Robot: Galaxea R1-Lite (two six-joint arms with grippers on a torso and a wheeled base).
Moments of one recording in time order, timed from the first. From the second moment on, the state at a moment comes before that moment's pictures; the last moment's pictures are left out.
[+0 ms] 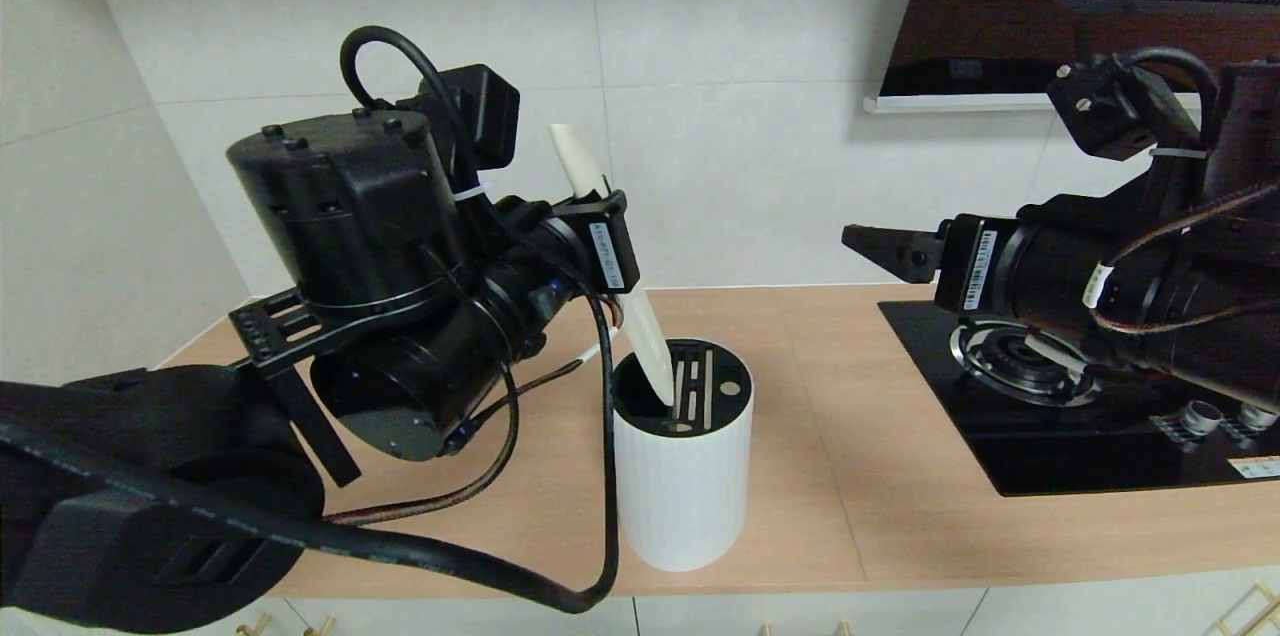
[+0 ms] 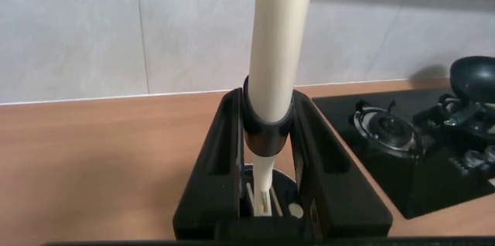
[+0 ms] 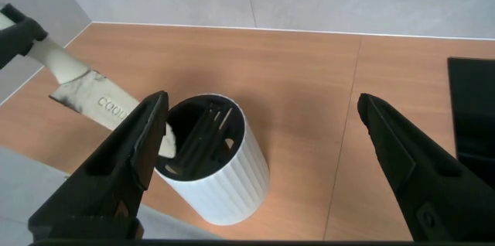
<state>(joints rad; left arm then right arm) -0.73 1.69 -0.94 -0.81 0.44 -0.19 0.65 1.47 -0.97 -0.36 -0.24 0.25</state>
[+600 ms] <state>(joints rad) -0.69 1.73 -0.94 -0.85 0.44 -0.19 0.65 1.47 -0.97 -0.36 -0.25 0.25</state>
